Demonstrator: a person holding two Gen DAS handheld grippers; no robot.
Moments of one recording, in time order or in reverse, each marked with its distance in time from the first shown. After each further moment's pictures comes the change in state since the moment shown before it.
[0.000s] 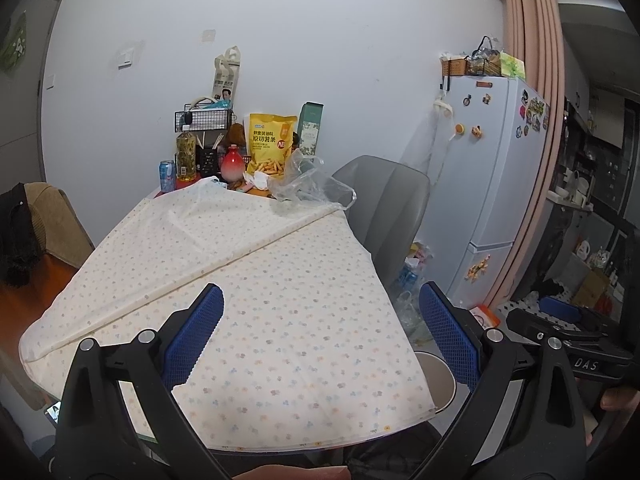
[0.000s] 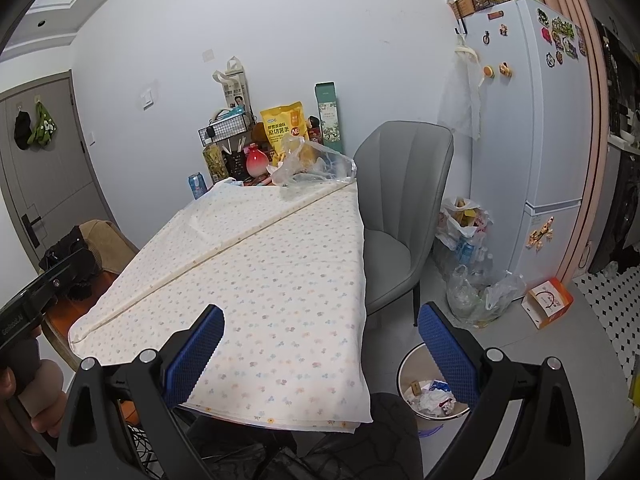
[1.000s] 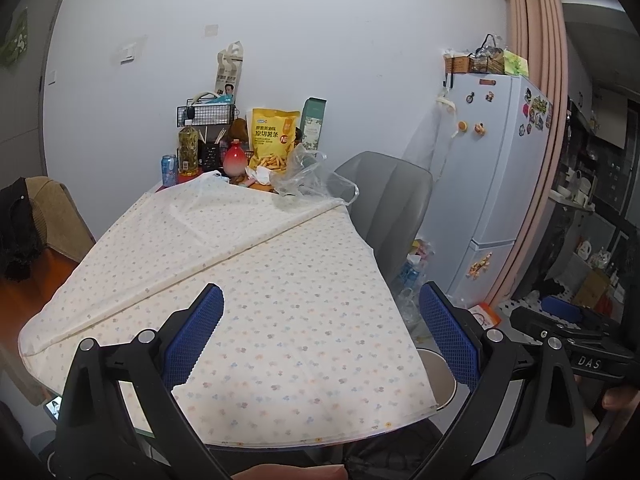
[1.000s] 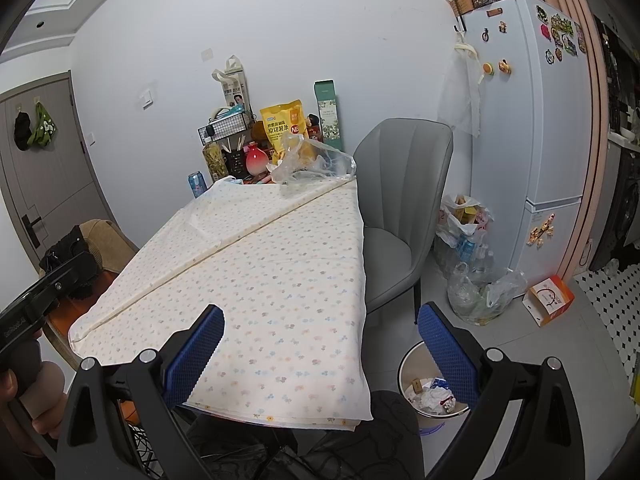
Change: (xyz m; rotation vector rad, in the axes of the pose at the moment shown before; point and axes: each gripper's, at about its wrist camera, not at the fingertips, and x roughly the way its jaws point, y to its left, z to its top) left arm 0.001 -0.001 -0.008 -0.010 0.010 0.009; right arm 0.001 -0.001 -0.001 0.005 0.002 0.000
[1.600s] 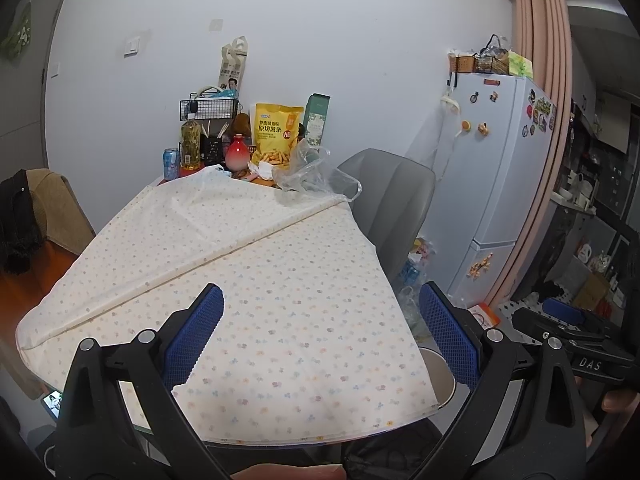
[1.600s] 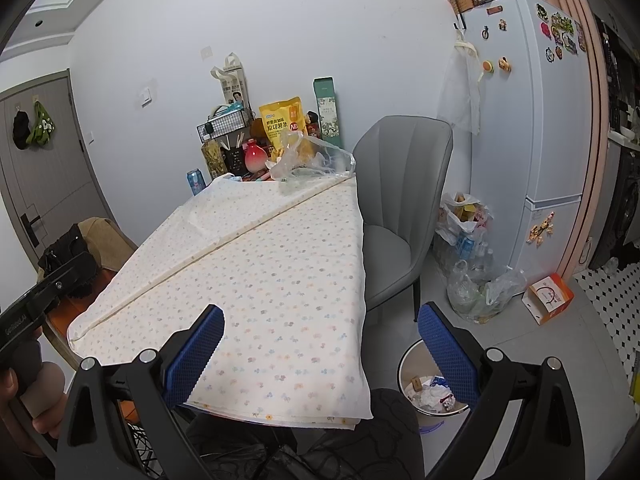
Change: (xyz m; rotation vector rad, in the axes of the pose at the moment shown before) left arm 0.001 0.004 -0.005 -0.016 0.010 0.002; right arm 0.002 -0.001 -0.005 0.001 0.003 0.000
